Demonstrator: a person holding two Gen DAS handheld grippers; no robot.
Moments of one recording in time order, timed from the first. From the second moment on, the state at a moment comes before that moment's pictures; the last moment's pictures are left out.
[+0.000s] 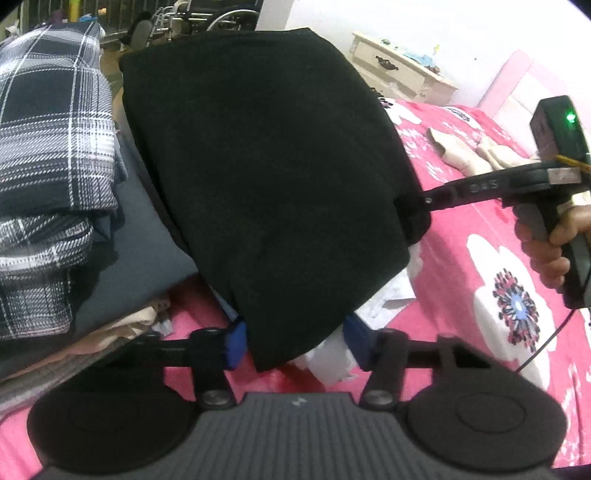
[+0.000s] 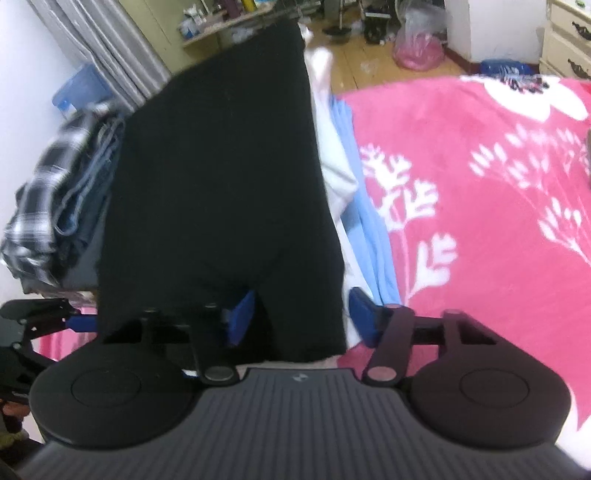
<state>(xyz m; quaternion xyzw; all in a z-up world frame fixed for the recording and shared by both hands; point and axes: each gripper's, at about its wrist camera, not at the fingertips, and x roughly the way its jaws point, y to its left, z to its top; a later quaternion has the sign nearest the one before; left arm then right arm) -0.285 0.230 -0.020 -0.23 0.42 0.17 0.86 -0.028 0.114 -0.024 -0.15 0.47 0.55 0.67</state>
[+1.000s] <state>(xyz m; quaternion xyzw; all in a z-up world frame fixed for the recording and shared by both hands) -0.284 0.211 0.015 -0.15 0.38 0.09 0.91 -0.055 0.090 0.031 -0.16 0.33 0.58 0.72</state>
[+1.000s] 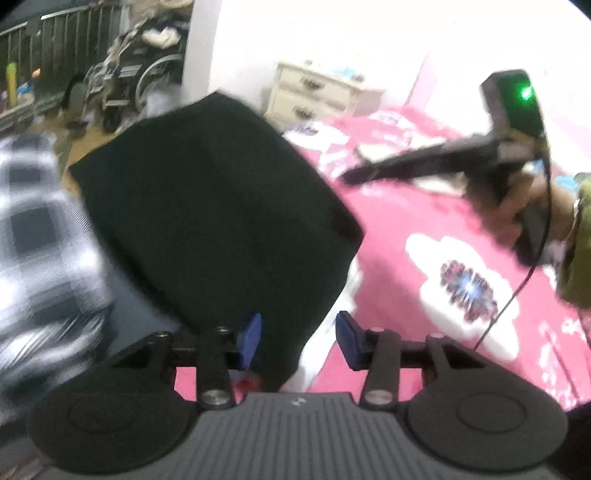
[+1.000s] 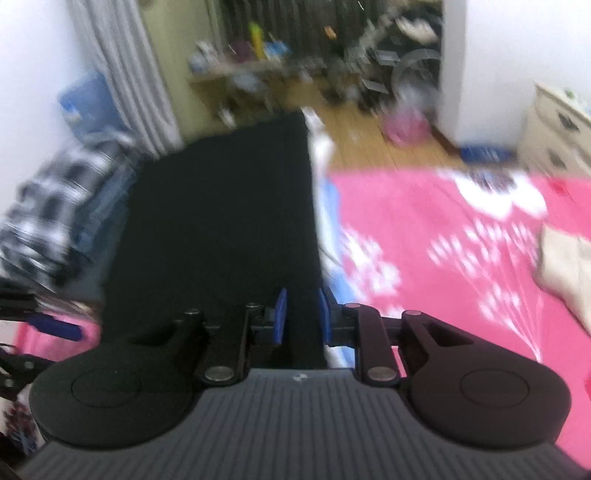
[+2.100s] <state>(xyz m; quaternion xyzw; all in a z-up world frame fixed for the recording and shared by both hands) -0.178 0.262 -0.007 -0.13 0.38 0.29 0.87 -0.022 0.231 0.018 -0.22 0.33 0.58 0.71</state>
